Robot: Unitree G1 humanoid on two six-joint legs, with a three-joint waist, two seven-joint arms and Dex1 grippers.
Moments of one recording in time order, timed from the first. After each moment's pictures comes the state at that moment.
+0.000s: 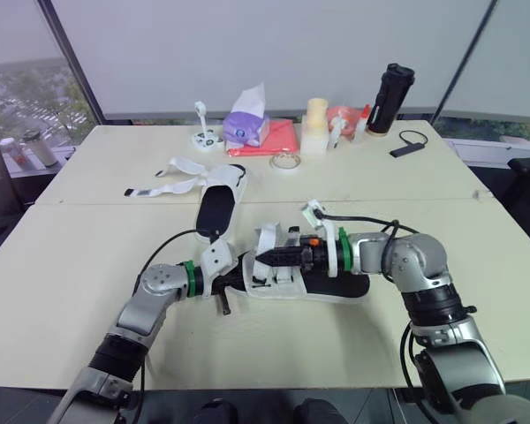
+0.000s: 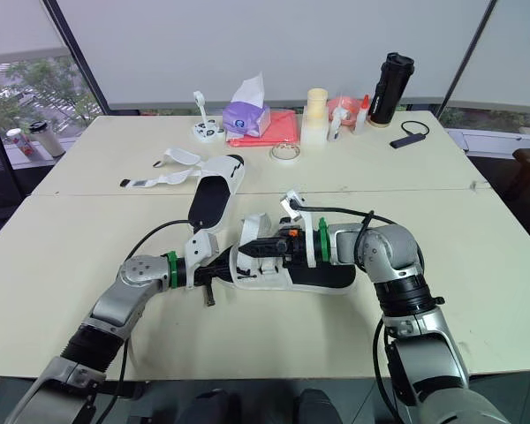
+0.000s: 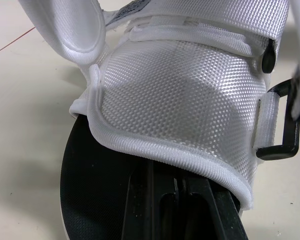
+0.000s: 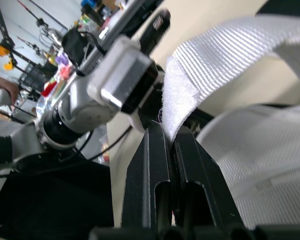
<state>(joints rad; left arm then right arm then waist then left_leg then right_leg) -0.39 0.43 -0.22 0.18 -0.16 0.10 -0.98 -0.69 -0.41 0.10 0.04 0.75 1.18 0.90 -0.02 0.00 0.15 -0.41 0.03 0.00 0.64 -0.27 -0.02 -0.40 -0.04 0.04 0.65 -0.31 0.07</state>
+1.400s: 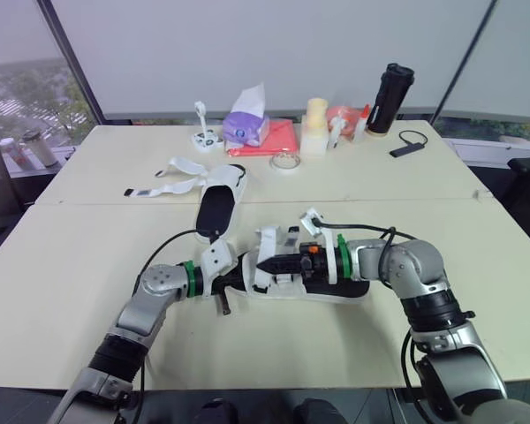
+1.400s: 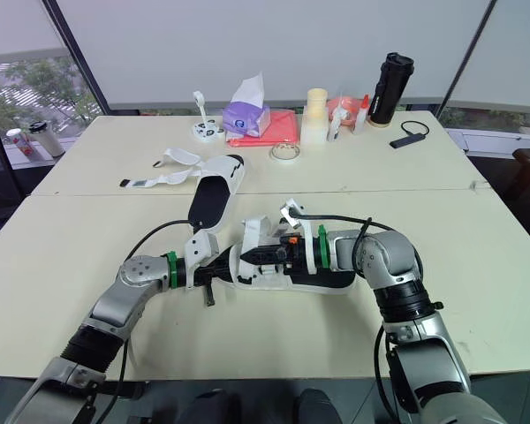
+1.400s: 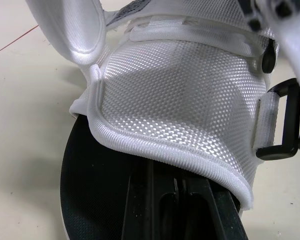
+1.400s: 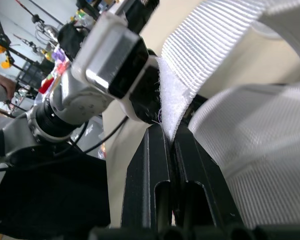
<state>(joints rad) -0.38 0.43 -0.22 0.18 -0.17 0.10 -0.98 -0.70 -0.39 0.08 0.06 0.74 1.19 0.90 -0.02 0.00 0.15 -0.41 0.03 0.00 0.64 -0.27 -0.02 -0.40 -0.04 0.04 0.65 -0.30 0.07</state>
